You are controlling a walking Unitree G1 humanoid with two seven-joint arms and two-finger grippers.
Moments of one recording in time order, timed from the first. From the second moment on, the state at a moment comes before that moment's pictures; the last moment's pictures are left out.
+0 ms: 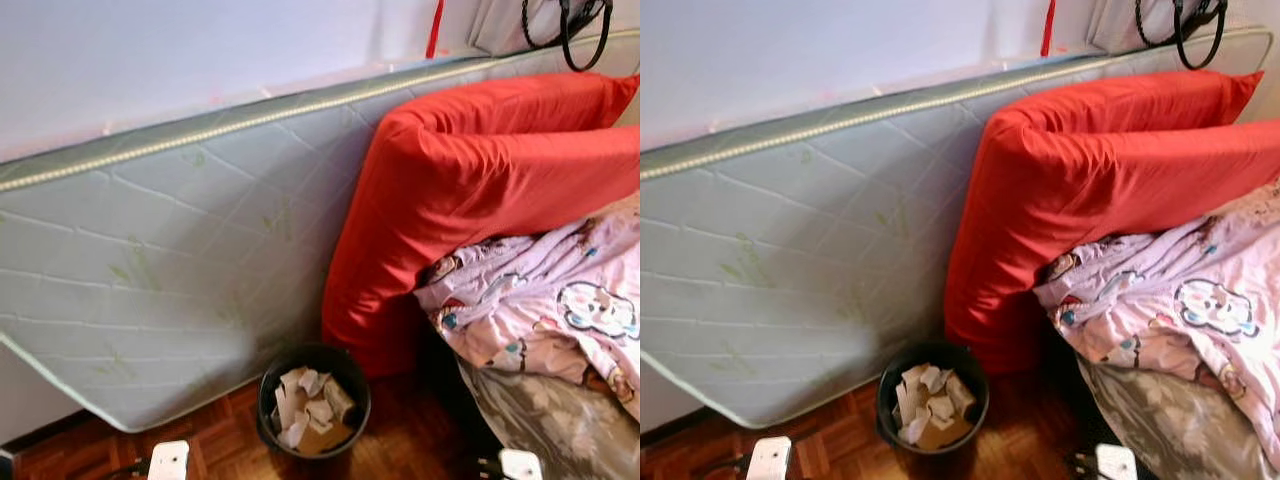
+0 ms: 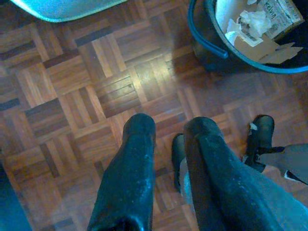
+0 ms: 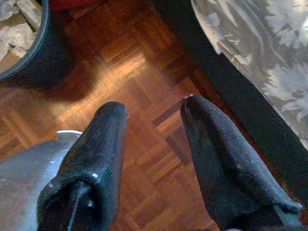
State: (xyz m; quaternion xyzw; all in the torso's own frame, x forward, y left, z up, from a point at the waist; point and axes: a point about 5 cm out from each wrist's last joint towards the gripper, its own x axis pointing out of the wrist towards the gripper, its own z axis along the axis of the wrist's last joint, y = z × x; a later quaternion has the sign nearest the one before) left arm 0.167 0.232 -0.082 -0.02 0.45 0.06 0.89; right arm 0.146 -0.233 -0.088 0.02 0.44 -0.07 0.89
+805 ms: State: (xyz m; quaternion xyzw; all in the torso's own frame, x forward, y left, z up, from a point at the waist) left arm 0.167 0.228 -0.082 -0.01 0.44 0.08 0.89; right arm 0.144 -0.229 -0.092 0.03 0.49 -0.05 0.87
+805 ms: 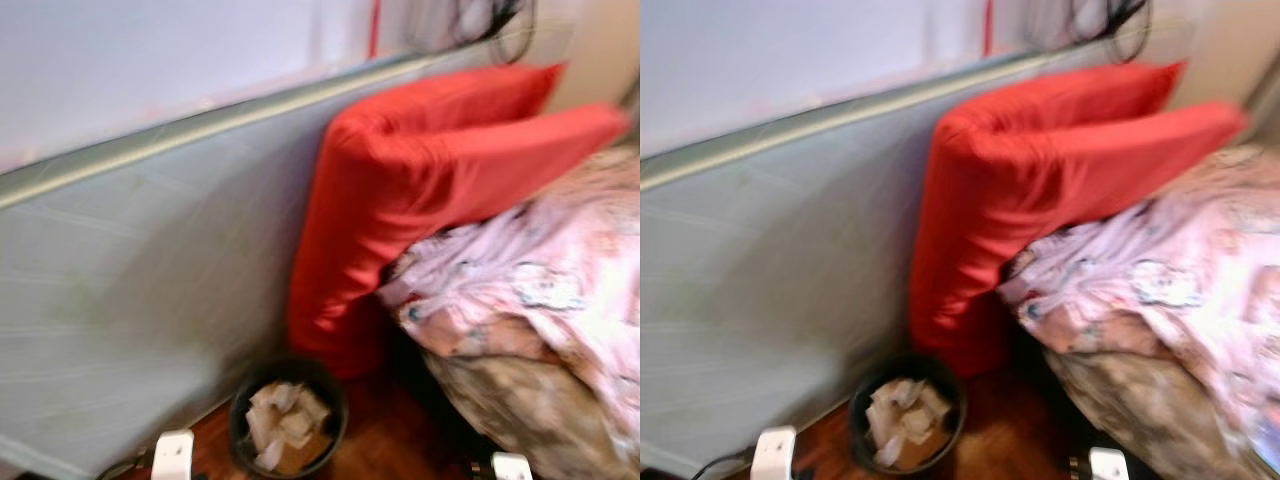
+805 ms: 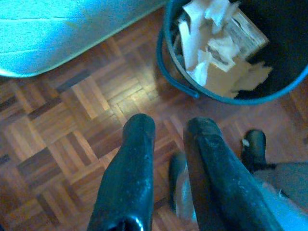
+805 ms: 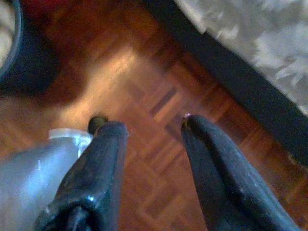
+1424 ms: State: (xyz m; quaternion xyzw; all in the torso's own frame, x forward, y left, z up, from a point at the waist) left arm 0.159 0.237 -0.083 -0.01 0.45 0.08 0.89; right arm 0.144 -0.221 -0.094 0.05 0.49 -0.05 0.87
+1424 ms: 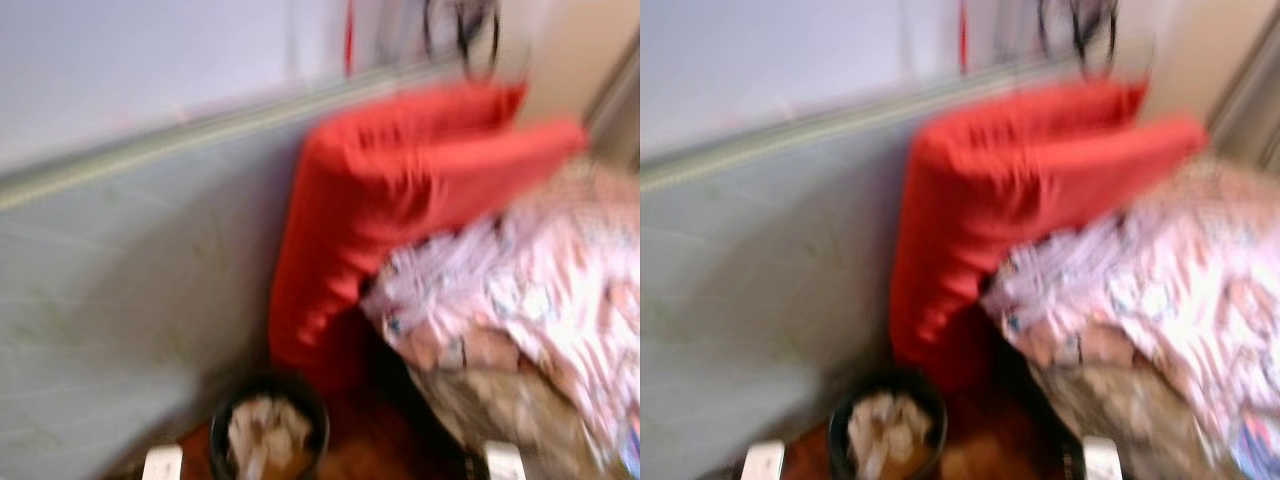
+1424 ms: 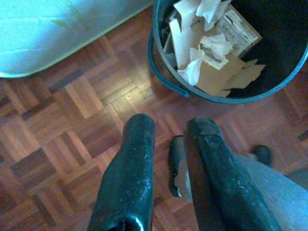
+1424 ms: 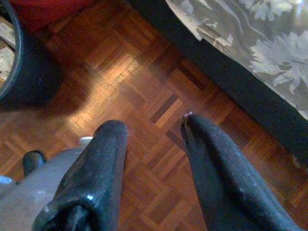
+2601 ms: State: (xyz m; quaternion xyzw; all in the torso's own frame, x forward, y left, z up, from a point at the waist) left arm 0.175 0.219 -0.081 -0.03 0.43 0.06 0.90; right arm 0.154 -0.237 -0.086 0.05 0.47 -0.07 0.88
